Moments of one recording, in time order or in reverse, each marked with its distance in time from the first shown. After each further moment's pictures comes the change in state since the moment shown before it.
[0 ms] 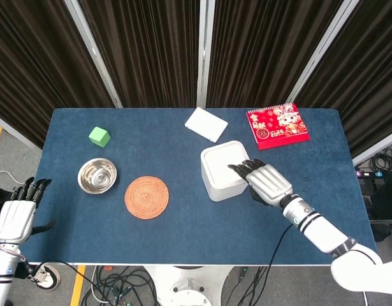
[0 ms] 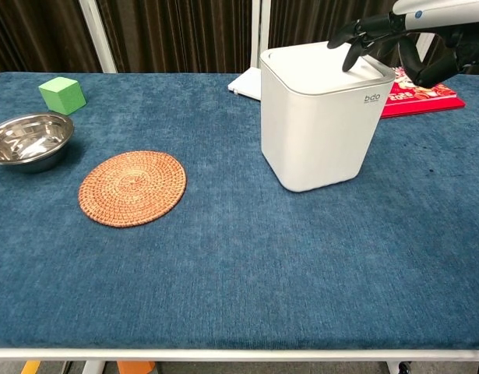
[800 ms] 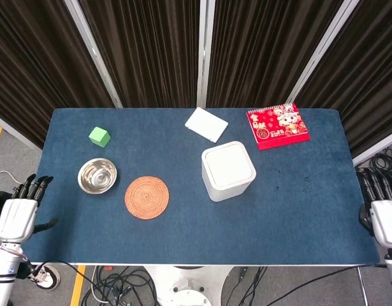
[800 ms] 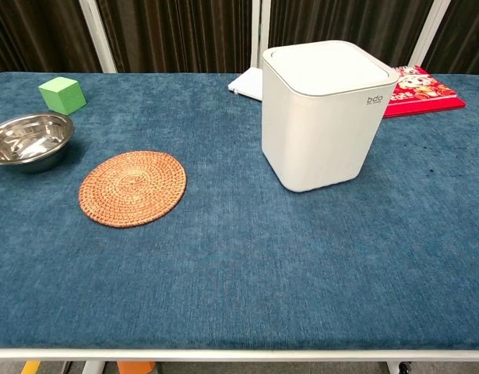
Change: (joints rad) left arm -0.001 -0.007 -0.012 -0.024 0.020 0.032 0.021; right arm -0.725 -0.147 -0.133 0.469 -0.382 0.853 0.252
